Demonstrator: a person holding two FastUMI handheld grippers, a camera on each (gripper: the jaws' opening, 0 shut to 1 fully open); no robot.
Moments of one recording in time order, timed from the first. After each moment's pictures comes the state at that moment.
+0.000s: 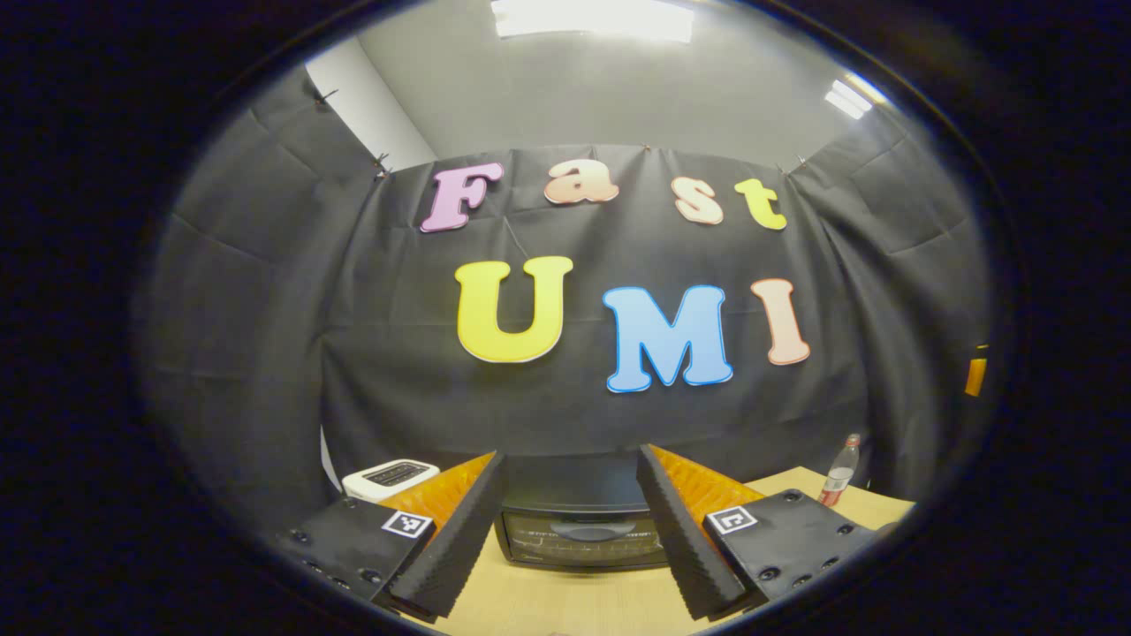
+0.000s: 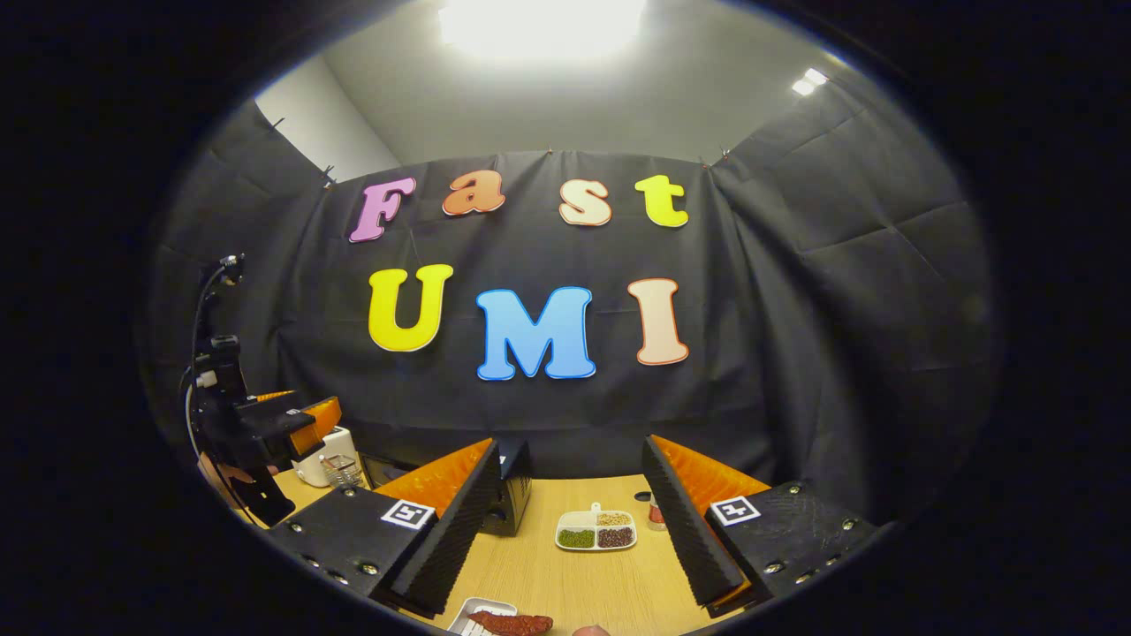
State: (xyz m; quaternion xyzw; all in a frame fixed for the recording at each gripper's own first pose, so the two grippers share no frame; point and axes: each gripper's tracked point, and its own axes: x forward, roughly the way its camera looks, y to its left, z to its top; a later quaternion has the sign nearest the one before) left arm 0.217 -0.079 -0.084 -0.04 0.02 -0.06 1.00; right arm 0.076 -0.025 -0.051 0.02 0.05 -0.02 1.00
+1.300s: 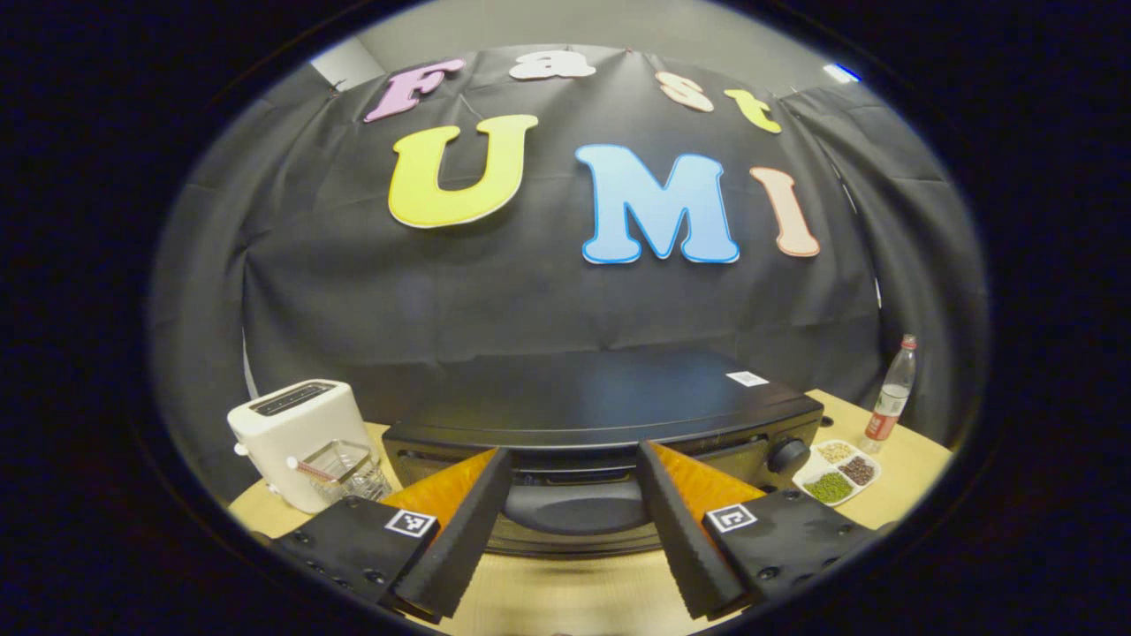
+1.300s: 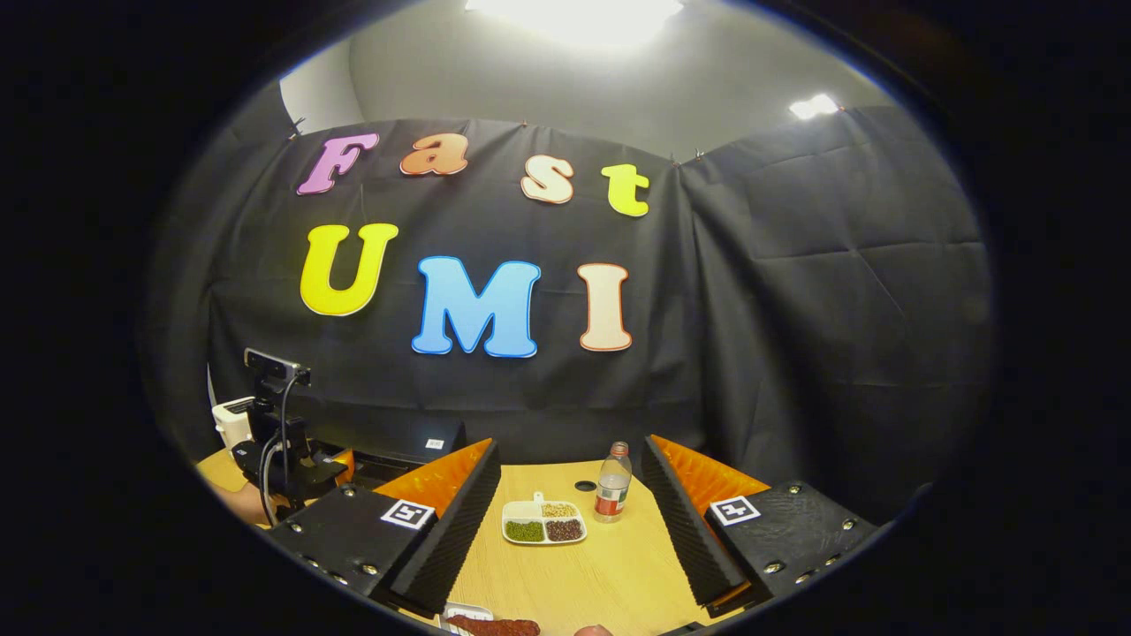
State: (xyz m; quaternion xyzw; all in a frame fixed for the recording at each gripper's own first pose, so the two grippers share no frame) left arm 0.338 -0.125 -0.284 -0.02 0.15 -0.12 0.98; right arm 0.092 -0.024 -0.068 -0.04 0.08 -0.13 0.99
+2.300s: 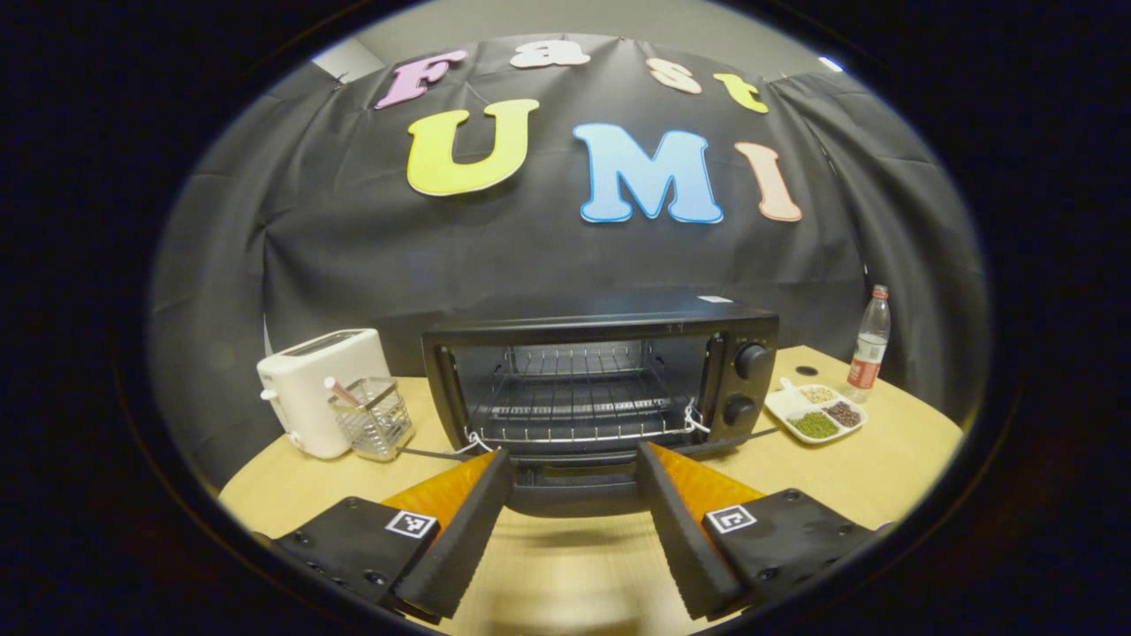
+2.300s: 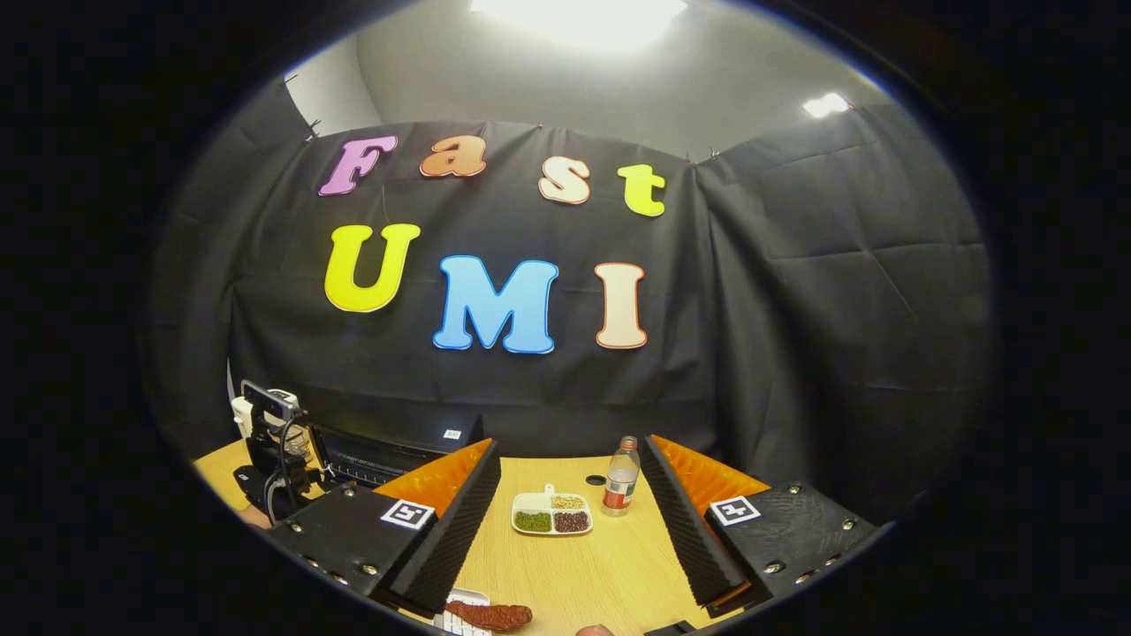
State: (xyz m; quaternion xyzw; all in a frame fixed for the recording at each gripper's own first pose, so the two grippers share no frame) left arm 0.238 -0.110 -0.332 -0.01 0.20 -0.12 0.97; right arm 0.069 -0.021 -0.069 -0.03 0.09 -0.09 0.99
